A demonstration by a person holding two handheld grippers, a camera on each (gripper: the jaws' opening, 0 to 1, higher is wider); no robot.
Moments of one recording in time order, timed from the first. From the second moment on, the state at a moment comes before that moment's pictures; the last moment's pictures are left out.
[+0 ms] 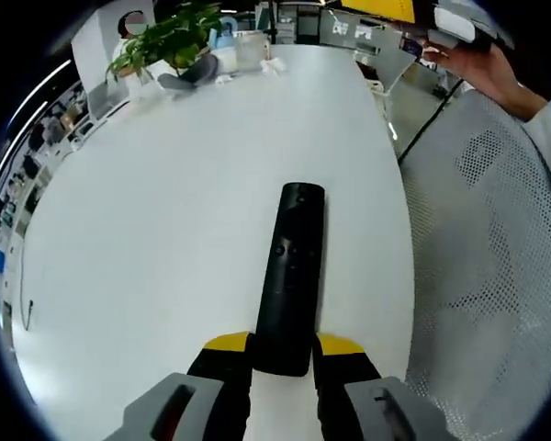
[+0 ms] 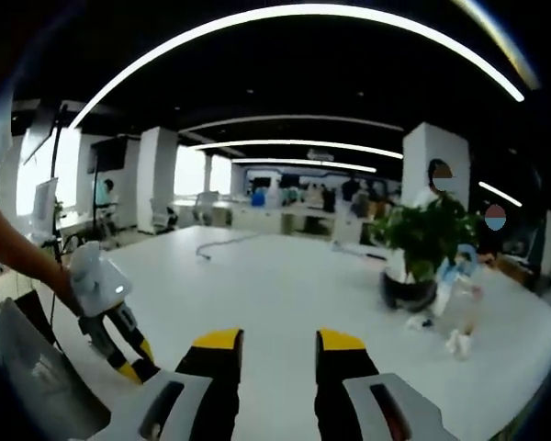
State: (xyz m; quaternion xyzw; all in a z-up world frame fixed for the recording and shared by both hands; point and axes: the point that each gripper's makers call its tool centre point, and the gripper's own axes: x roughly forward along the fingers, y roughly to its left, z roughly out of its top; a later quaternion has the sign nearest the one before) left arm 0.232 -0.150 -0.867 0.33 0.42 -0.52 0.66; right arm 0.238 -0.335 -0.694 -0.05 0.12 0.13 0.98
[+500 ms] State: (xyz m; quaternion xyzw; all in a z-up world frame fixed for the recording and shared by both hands) left arm 0.256 -0.146 -0.867 0.35 0.43 -0.53 0.64; right arm 0.235 -0.347 -0.711 -0.05 0.15 0.10 0.98
